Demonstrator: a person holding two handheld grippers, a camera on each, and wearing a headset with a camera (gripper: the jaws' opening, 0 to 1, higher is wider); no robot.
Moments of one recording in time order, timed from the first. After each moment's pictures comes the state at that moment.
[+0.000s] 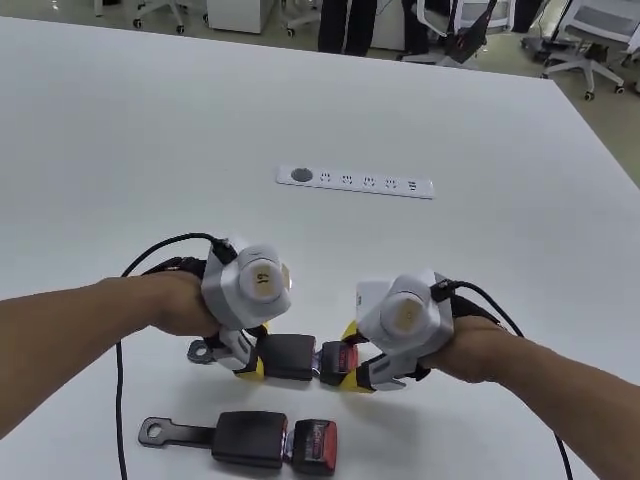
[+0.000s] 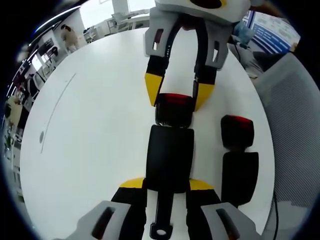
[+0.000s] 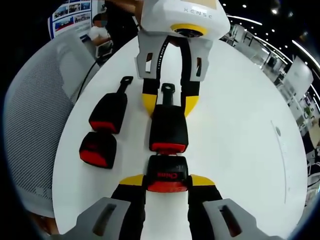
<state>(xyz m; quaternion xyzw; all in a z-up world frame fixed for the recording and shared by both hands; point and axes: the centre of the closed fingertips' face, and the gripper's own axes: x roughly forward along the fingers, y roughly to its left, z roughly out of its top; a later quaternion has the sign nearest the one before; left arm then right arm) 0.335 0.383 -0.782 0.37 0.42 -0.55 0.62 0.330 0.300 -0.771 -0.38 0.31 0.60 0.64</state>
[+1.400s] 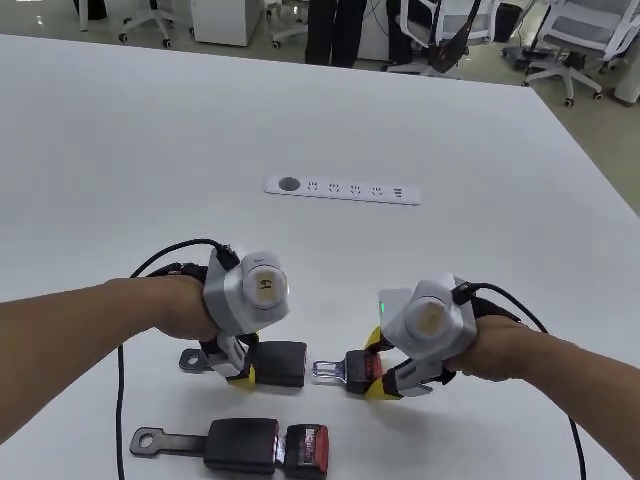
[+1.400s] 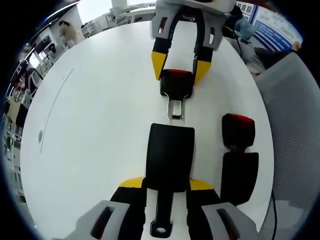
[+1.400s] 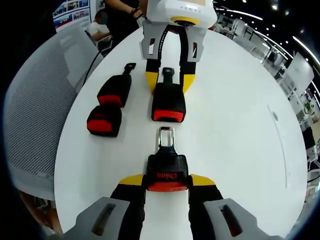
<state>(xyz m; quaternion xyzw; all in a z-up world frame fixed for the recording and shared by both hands) 0.334 0.385 -0.784 0.39 0.44 -0.54 0.60 0.330 0.253 -0.774 -0.39 0.34 0.58 0.63</state>
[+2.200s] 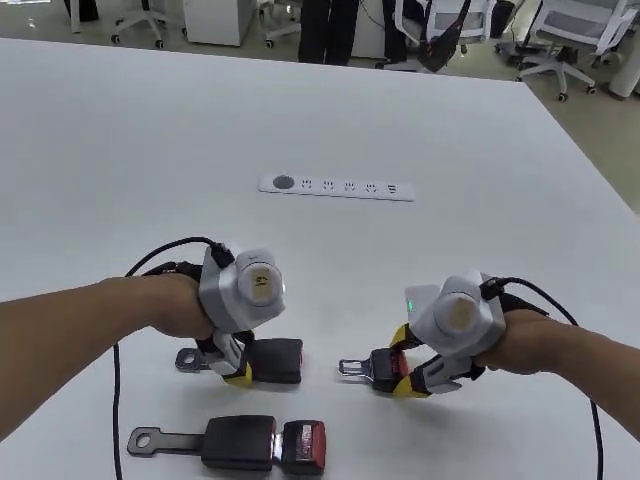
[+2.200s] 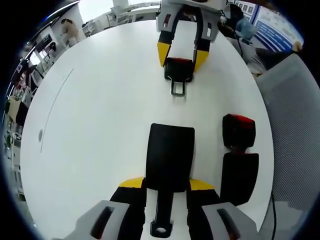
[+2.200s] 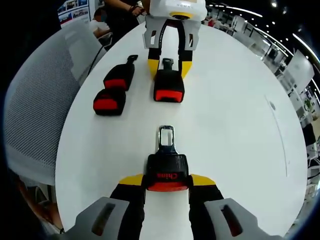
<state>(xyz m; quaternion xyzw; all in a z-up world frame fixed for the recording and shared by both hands) 0.333 0.384 -0.782 0.39 0.45 -0.54 0.60 0.330 0.218 -0.778 -0.40 0.35 0.58 0.62</state>
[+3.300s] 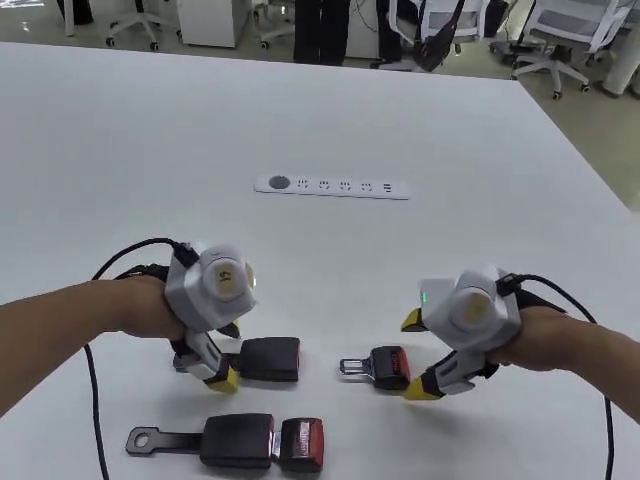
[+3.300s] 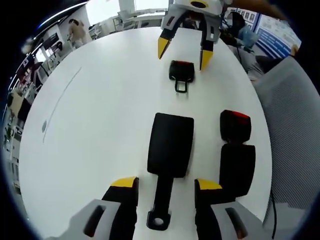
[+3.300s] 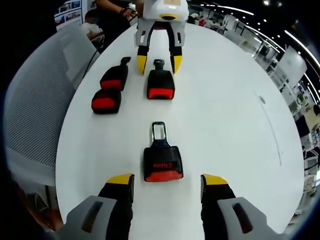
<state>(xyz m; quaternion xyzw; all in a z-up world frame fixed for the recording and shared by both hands) 0.330 0.404 -0.776 0.35 0.43 -0.54 0.63 0.332 0.203 -0.764 -0.39 0.35 0.55 0.65</state>
